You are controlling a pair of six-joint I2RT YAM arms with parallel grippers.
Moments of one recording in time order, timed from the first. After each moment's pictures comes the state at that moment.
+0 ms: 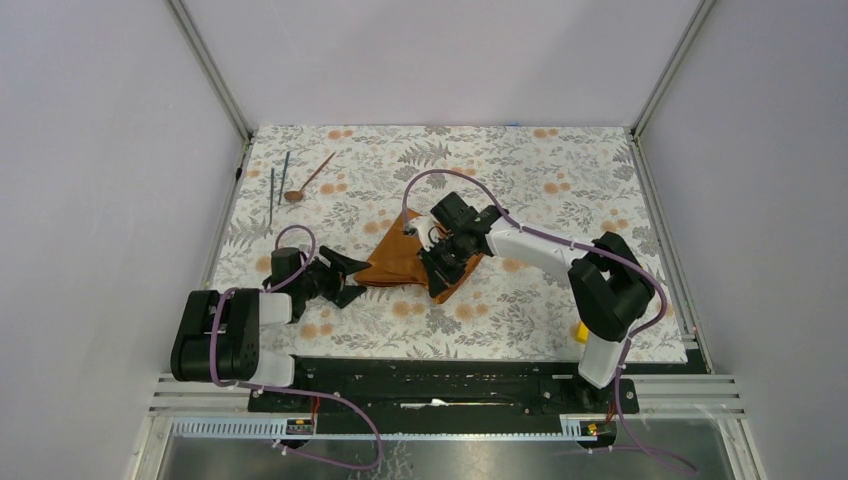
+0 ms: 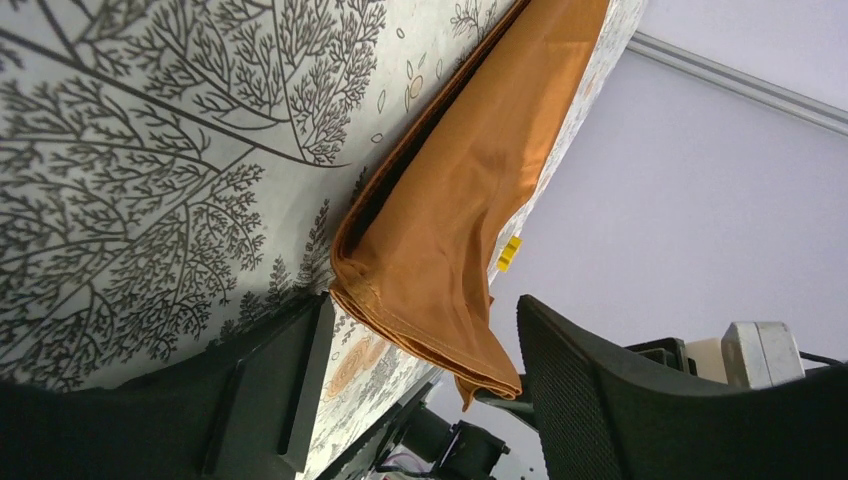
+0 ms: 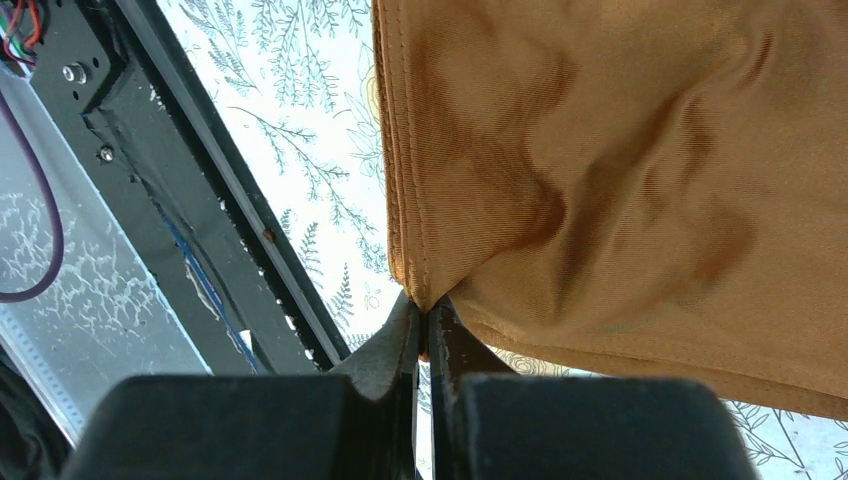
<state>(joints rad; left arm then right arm) 0.04 1.40 0.26 0.42 0.68 -1.22 0.77 1.81 1.28 -0.64 -0.52 -0.06</state>
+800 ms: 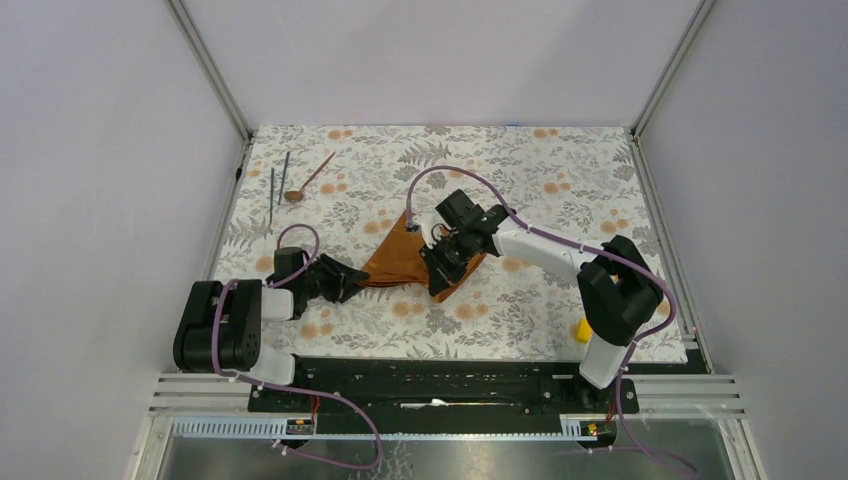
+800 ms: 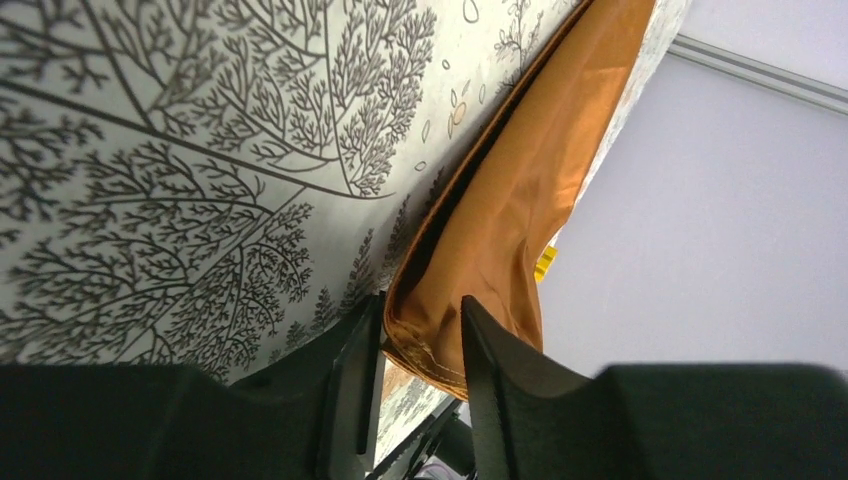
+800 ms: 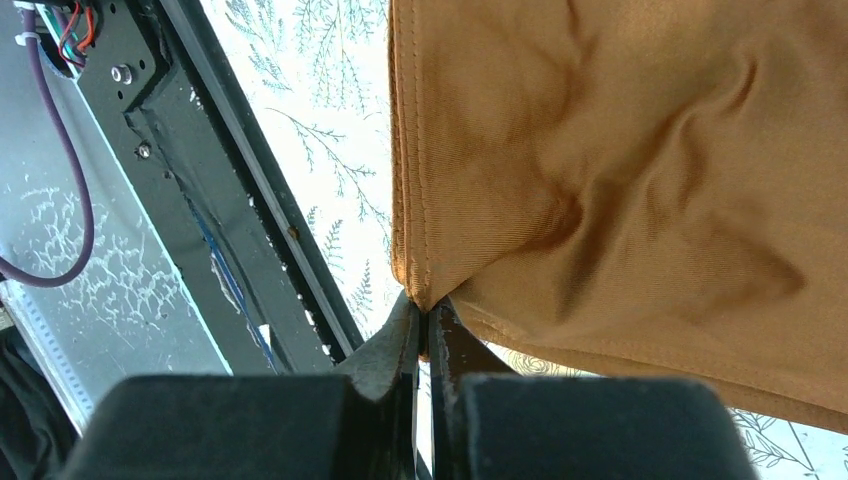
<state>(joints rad) 0.03 1.46 0.27 0.43 0.65 -1.15 0.76 1.76 1.26 -0.62 -0.57 -0.05</state>
